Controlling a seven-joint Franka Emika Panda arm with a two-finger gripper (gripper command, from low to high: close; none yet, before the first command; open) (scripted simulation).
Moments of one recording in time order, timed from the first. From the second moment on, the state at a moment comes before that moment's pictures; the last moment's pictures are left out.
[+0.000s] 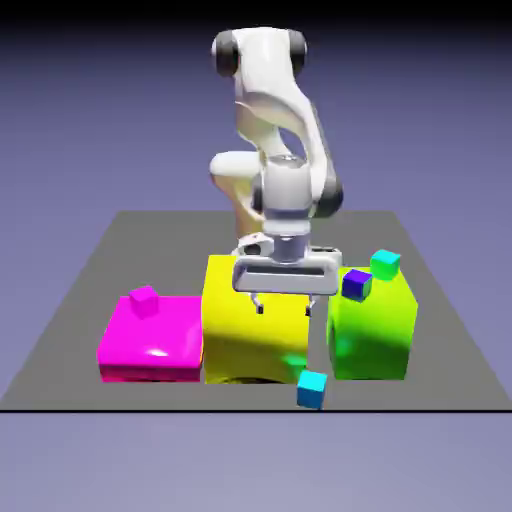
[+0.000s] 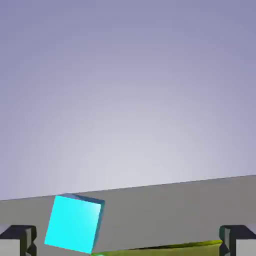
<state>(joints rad) -0.17 0.13 0.30 -2.29 -0.07 2.49 1.09</state>
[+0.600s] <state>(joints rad) -0.26 0.69 0.45 -1.99 -0.17 2.28 1.35</state>
